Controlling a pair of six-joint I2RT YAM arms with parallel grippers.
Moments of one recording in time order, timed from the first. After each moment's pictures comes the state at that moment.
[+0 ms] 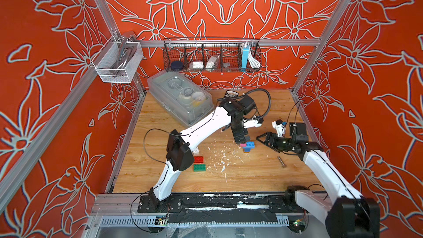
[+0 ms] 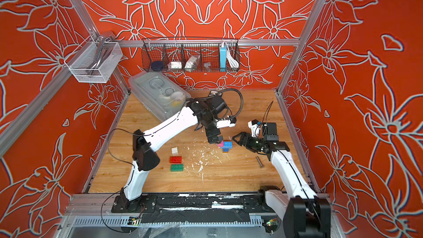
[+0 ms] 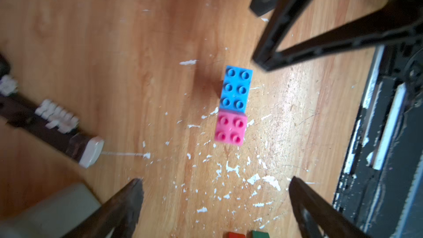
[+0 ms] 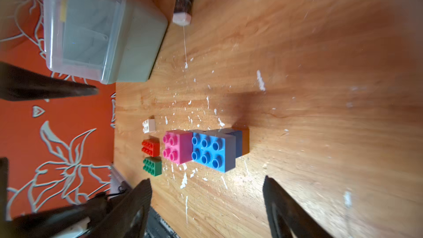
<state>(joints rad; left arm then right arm) -0.80 2.07 2.20 -1.30 0.15 0.44 0.03 0.98 0.69 -0.60 -0.65 0.38</state>
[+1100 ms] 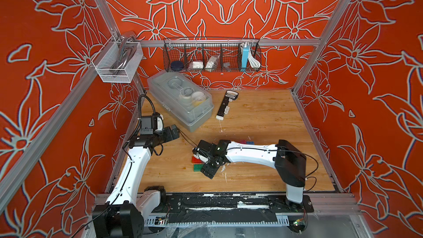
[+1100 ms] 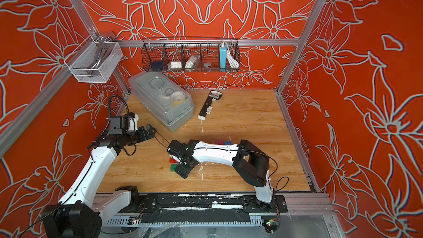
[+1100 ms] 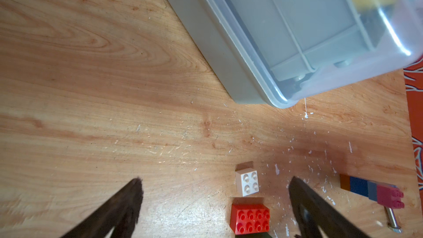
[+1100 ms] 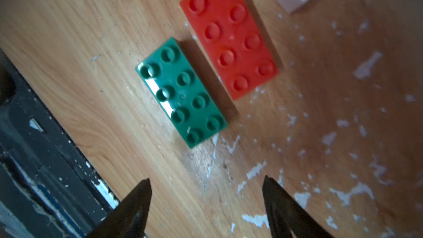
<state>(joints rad) 0.12 1.03 0.83 -0.67 0.26 -0.32 1.21 1.95 1.41 -0.78 -0.07 0.15</state>
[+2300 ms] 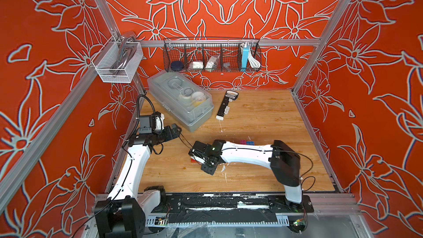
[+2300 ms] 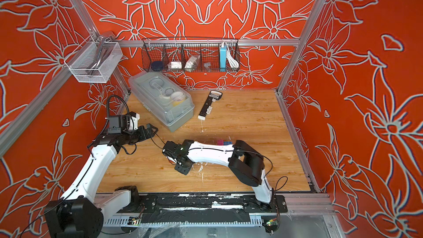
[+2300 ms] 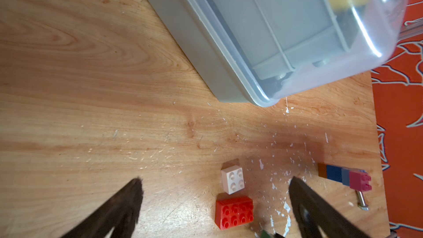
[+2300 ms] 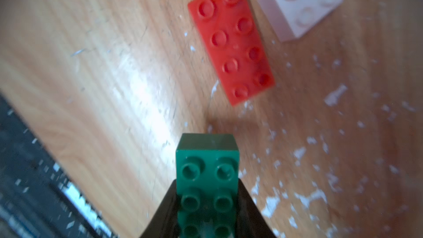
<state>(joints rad) 0.14 1.07 0.83 -0.64 0.40 -0.29 1.23 1.91 1.46 -0.90 0.06 0.02</state>
